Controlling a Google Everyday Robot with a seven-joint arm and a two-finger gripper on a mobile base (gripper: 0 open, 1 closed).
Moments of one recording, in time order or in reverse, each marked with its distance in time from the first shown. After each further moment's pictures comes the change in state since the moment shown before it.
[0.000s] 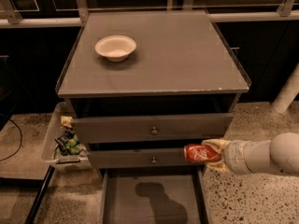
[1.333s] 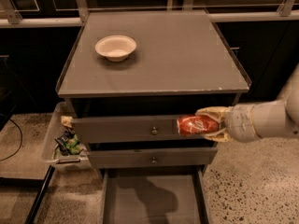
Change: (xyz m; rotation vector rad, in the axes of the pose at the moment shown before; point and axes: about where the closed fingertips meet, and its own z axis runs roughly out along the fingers) arm -0.067 -0.089 -0.062 0.043 -0.134 -0.189
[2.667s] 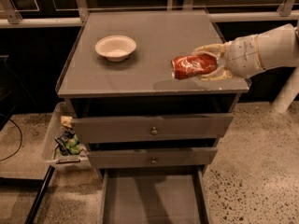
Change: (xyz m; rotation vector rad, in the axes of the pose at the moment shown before) arm -0.018 -0.165 -0.053 0.086 -0.077 -0.044
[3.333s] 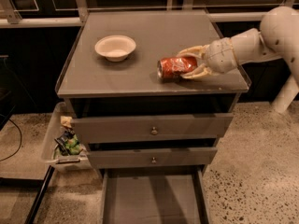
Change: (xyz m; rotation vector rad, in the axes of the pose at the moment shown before) arm 0.039 -0.016 0.074 -0.084 -0.201 0.128
